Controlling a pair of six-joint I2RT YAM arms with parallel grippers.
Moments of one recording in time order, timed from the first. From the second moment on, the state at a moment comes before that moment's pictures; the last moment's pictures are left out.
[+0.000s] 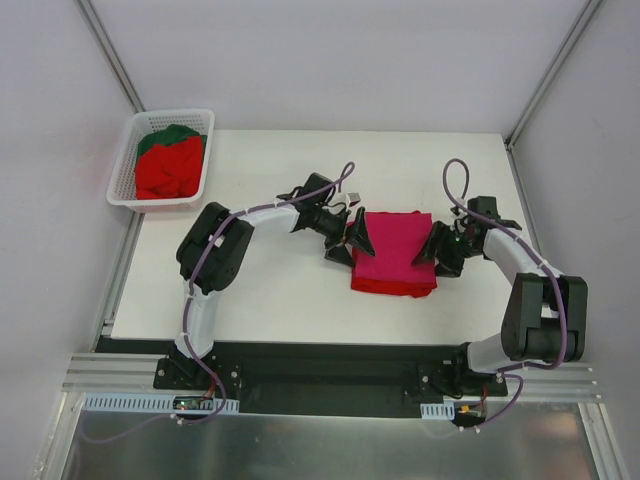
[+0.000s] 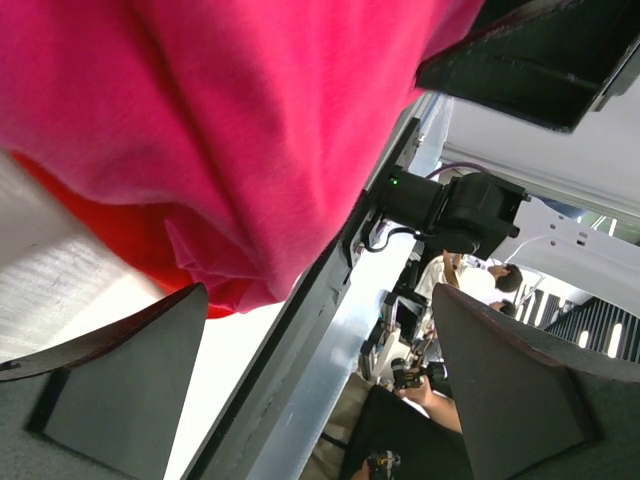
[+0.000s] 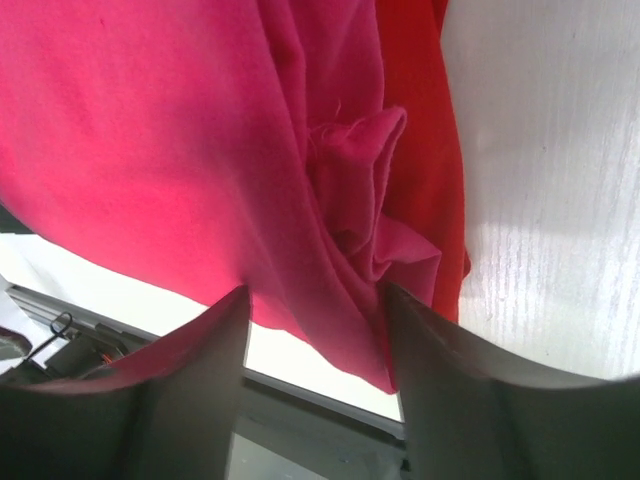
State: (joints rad) left arm -0.62 2.09 1.39 -0.22 0.98 -0.75; right arm -0.03 1.45 0.87 -0.67 -0.46 0.34
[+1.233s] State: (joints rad) left arm -0.69 2.10 1.35 -0.18 0.99 -0.80; right arm -0.03 1.37 0.80 -0.75 -0.45 0.31
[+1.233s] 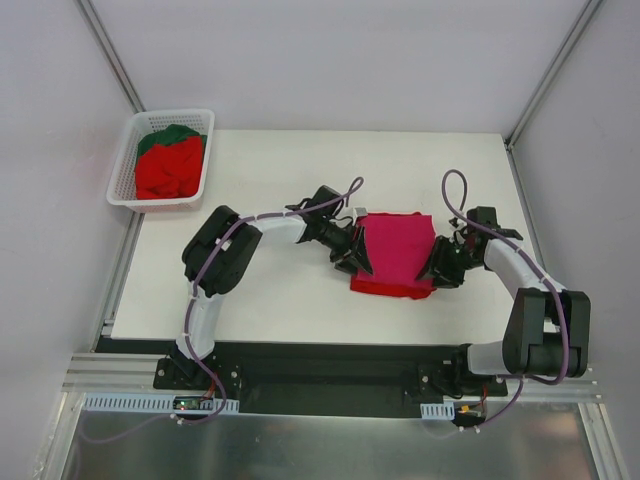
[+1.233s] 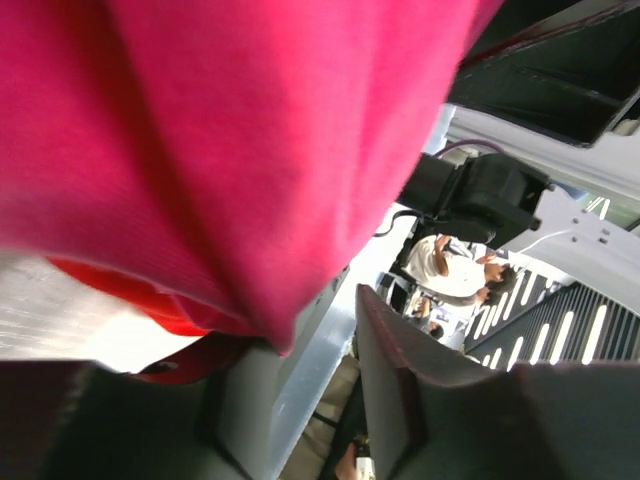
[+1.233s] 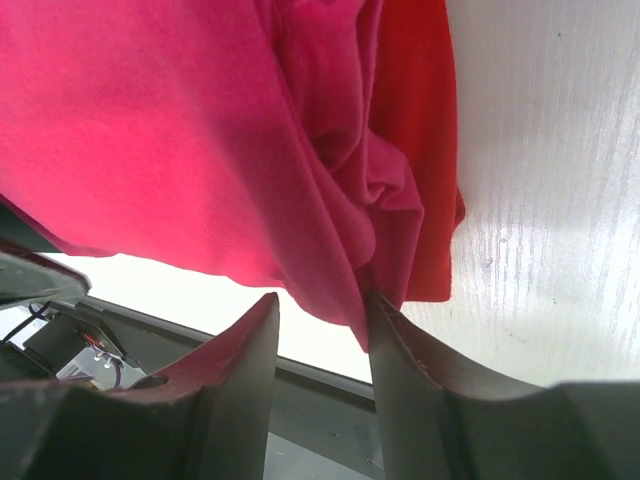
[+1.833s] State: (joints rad) left arm -0.69 2.06 1.28 -0.18 0.99 -0.80; right arm -0.03 1.36 0.81 -0.79 -0.43 0.29
